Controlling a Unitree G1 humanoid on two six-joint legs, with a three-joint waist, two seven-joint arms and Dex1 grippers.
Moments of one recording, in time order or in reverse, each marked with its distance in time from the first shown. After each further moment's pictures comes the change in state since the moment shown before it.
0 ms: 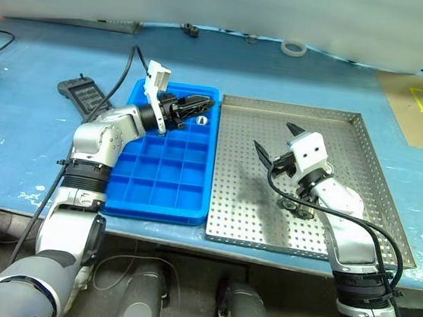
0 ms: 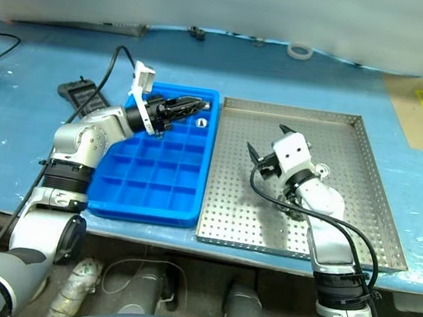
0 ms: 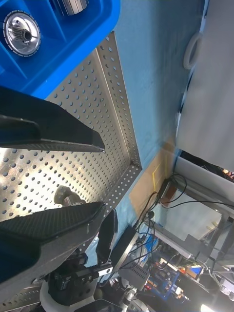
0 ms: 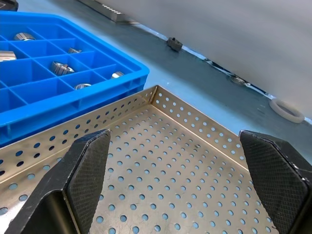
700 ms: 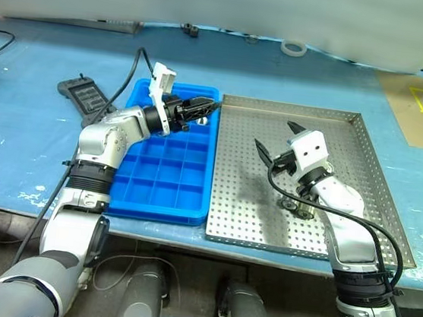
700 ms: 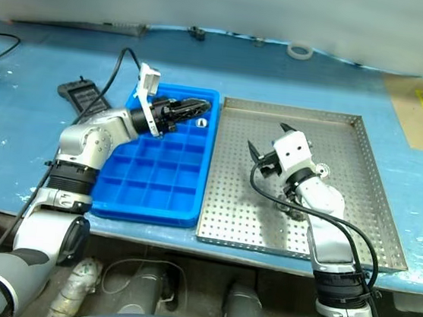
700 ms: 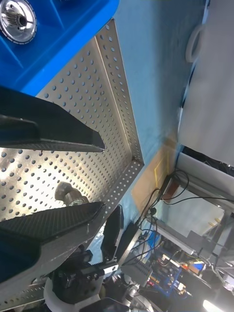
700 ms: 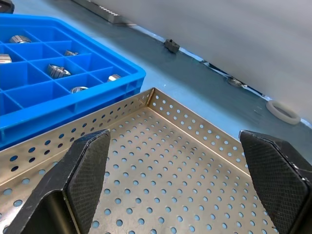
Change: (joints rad) left arm 0.008 -0.020 -0.025 -0.003 0.023 -0.020 -0.001; right arm -0.017 -0.001 0.000 0.000 0.000 0.003 -0.007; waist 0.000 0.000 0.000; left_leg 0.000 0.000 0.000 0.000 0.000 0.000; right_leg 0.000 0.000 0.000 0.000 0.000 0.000
